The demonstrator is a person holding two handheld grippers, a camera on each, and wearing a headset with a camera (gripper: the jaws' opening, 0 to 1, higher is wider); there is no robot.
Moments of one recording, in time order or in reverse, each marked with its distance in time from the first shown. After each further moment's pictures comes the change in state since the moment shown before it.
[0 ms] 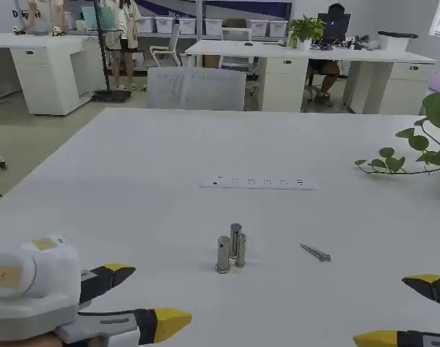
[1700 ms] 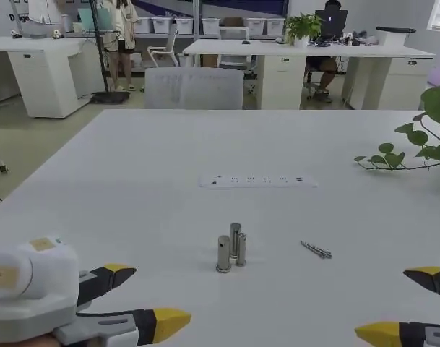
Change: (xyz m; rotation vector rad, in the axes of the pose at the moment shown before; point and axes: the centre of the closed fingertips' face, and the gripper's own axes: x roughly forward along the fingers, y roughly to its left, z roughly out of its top) left arm -0.002 -0.001 0.004 0.012 0.006 0.000; right arm -0.001 -0.003 0.006 0.001 -0.022 -0.003
